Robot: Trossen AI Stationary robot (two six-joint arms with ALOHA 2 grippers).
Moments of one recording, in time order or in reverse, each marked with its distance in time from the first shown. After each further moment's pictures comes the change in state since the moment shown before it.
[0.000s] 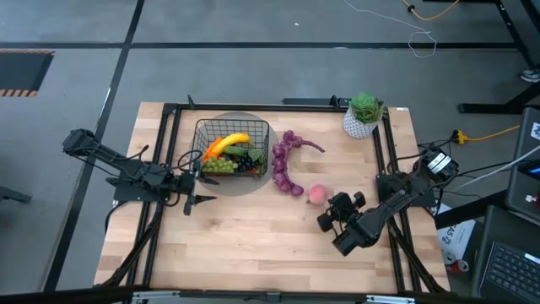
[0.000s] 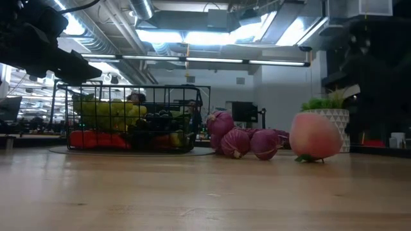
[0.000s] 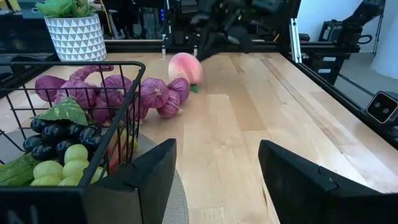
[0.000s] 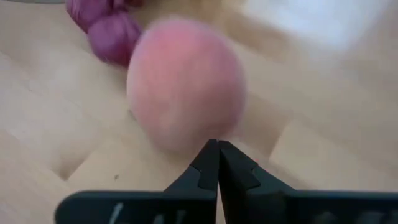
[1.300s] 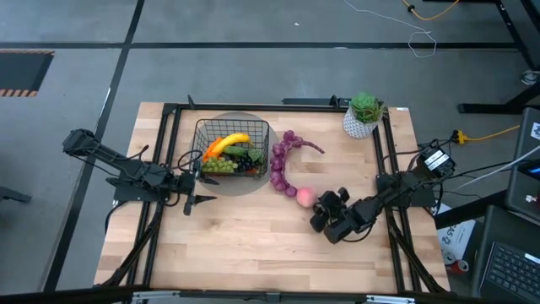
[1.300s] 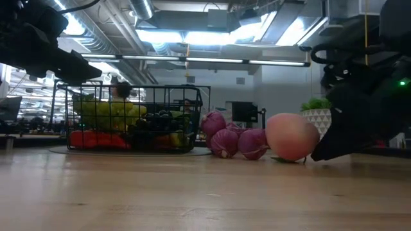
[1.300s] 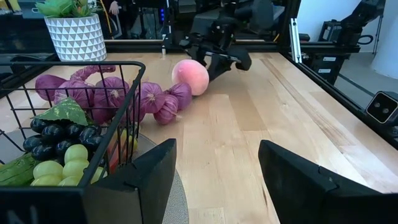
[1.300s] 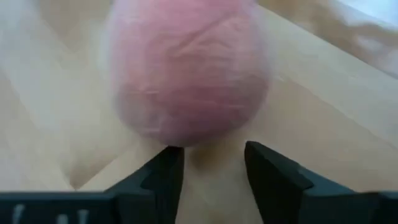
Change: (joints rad) left arm 0.000 0.000 0.000 0.000 0.000 0.000; right arm -0.130 0.000 -0.223 0.677 -0.025 -0.537
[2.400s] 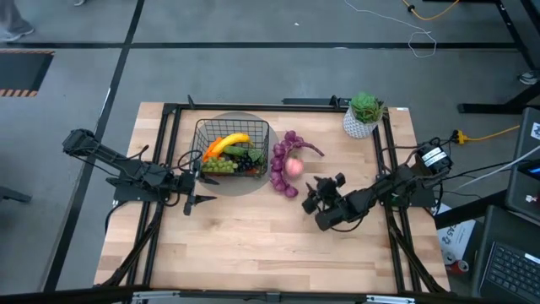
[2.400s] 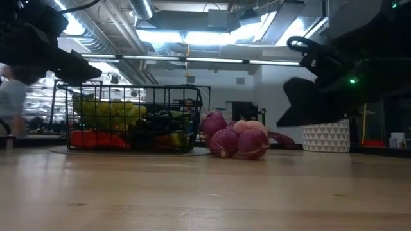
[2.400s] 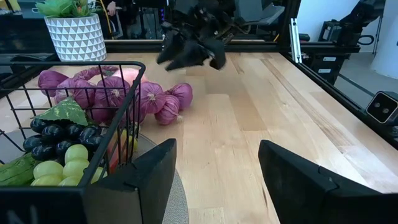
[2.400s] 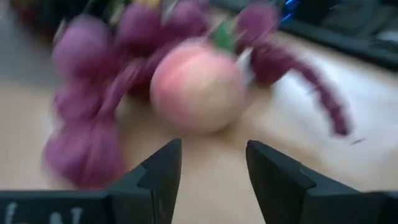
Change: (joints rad) left arm 0.000 0.000 0.000 0.000 0.000 0.000; right arm -0.142 0.000 0.000 0.137 0.318 -0.234
